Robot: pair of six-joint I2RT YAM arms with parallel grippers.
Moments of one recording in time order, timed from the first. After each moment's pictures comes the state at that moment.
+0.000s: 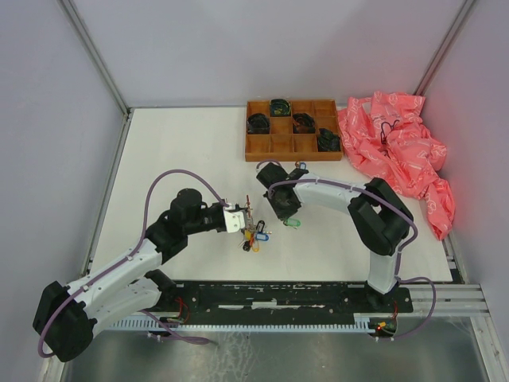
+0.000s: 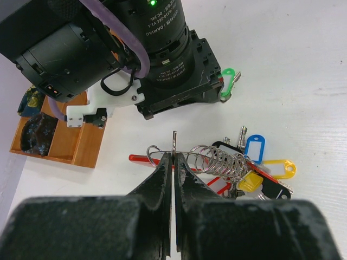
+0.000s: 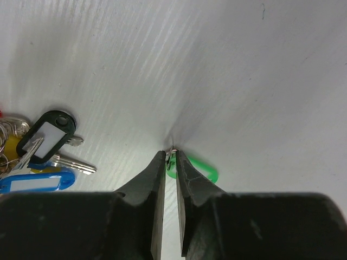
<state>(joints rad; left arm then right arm) -0.66 0.88 0.50 0.04 0.49 0.74 0.80 1.89 1.27 -0.67 0.15 0.27</state>
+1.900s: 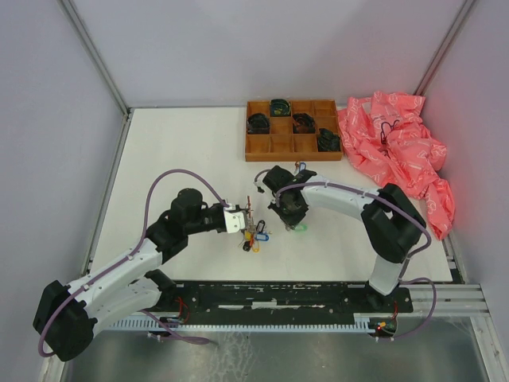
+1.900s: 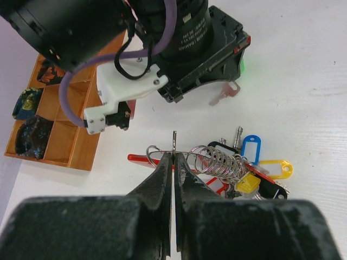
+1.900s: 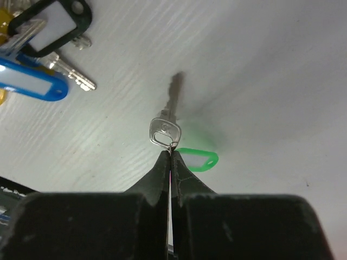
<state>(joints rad) -0.66 0.89 0.50 0.04 0.51 0.74 0.80 1.75 1.20 -0.79 0.02 0.02</state>
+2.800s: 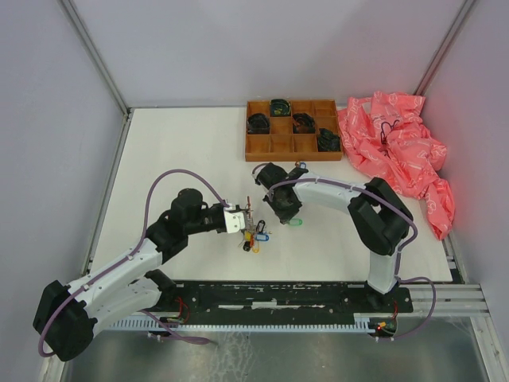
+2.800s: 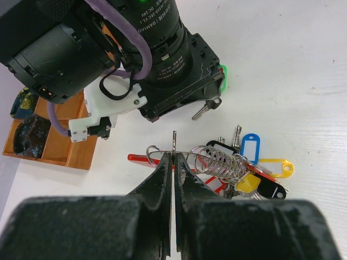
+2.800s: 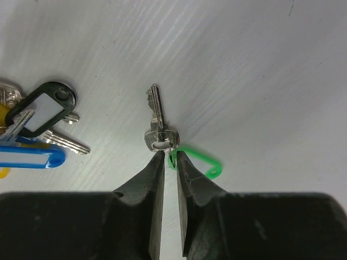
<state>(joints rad) -0.66 0.89 0.50 0.03 0.51 0.74 0.80 1.89 1.28 -0.72 0.11 0.13</state>
